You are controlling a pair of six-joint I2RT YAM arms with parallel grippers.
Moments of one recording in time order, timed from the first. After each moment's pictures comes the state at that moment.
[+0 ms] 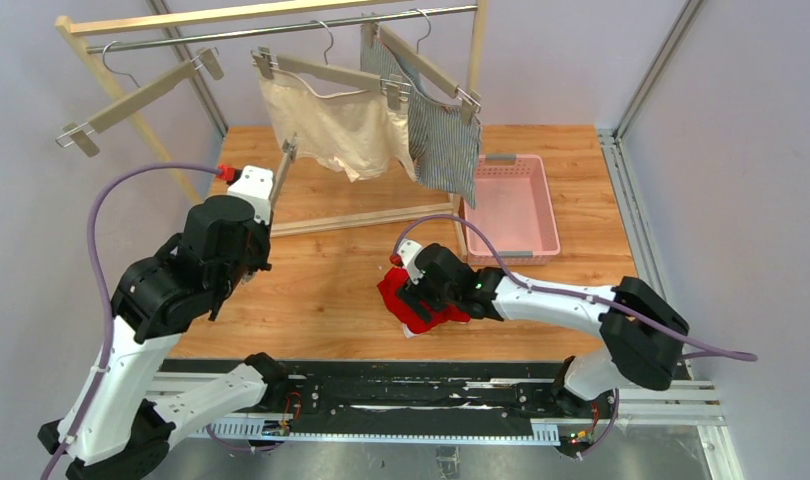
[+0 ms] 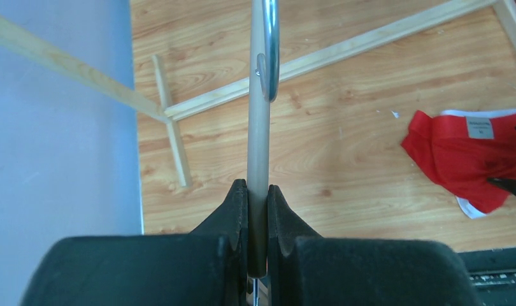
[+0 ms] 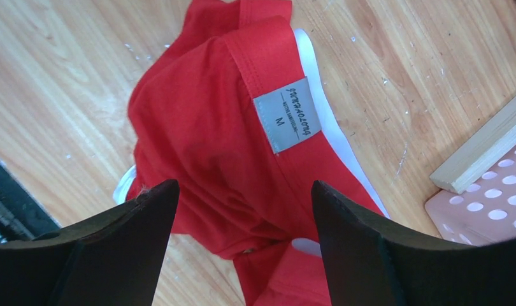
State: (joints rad) left arm -0.65 0.88 1.49 -1.22 -0.54 -0.12; right arm 1.01 1.44 0.82 -0.18 0.11 -0.04
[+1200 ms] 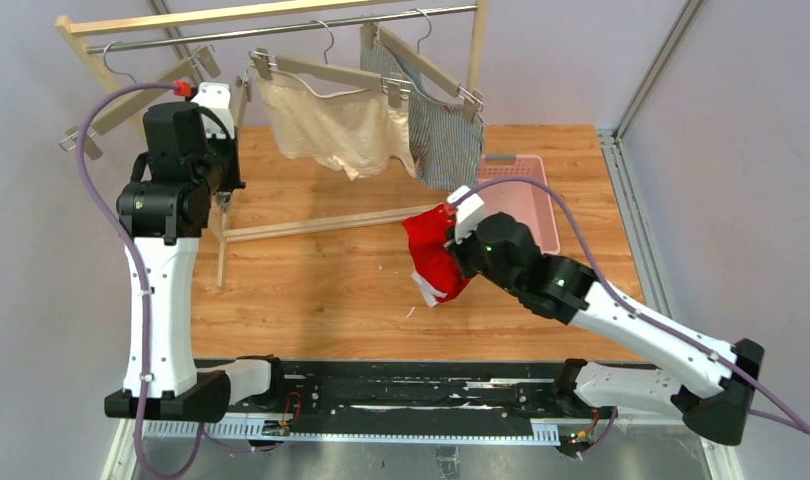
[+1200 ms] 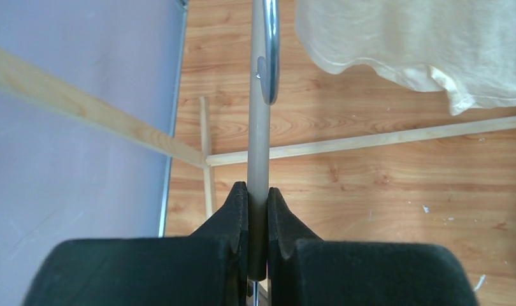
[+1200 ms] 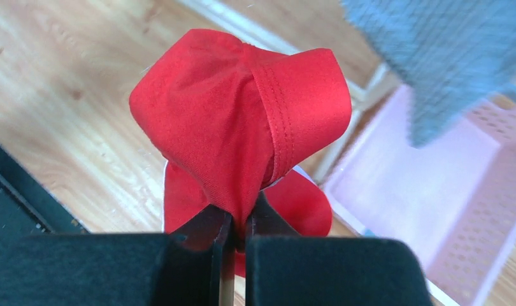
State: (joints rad) left arm -0.02 1.19 1.76 -1.04 -0.17 0.09; right arm 0.97 1.09 1.02 -0.41 0.25 0.02
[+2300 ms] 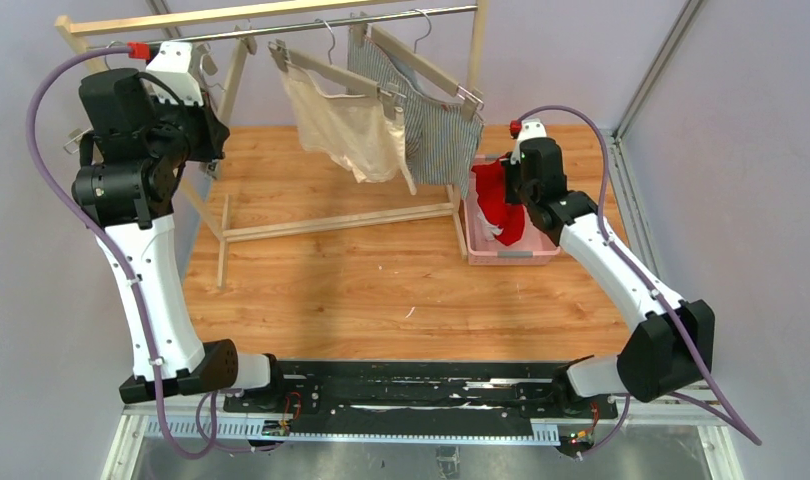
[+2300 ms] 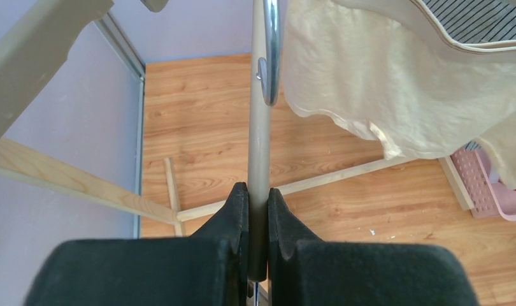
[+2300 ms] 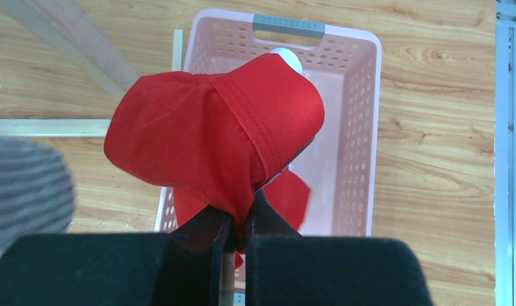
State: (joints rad) left arm 0.17 1.36 2.11 -1.12 0.25 0.11; right arm 0.37 1.36 1.19 -0.34 0.22 0.07
